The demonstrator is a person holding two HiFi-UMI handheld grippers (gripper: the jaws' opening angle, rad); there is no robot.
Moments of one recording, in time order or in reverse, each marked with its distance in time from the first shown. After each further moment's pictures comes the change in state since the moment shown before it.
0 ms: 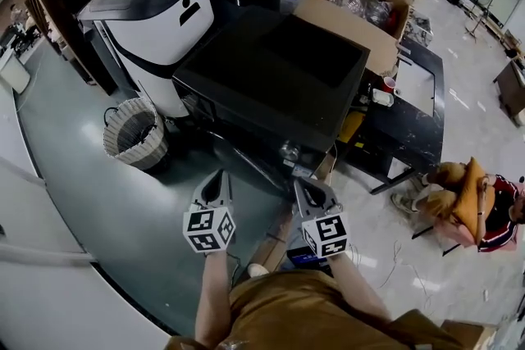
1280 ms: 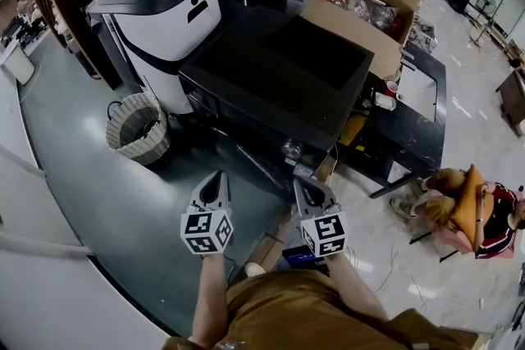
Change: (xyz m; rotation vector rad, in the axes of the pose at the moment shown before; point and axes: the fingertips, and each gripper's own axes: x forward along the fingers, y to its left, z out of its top) left arm -0.024 0.001 0.001 0.005 -0.031 0.006; right arm -0.003 0.009 -0.002 -0.006 -0.005 0.011
